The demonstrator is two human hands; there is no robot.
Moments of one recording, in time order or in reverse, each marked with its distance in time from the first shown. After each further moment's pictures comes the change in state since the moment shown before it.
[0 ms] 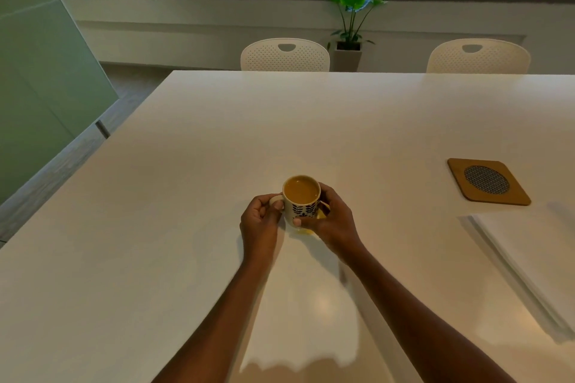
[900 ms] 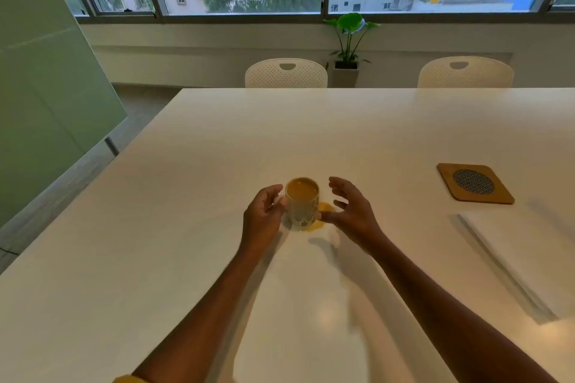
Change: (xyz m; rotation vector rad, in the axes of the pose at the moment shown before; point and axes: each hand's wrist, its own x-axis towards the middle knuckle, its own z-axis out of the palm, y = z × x) left_hand -0.015 0.046 -0.016 0.326 -0.197 0.175; right_hand -0.020 -0.034 -0.045 -0.101 -0.024 -0.009
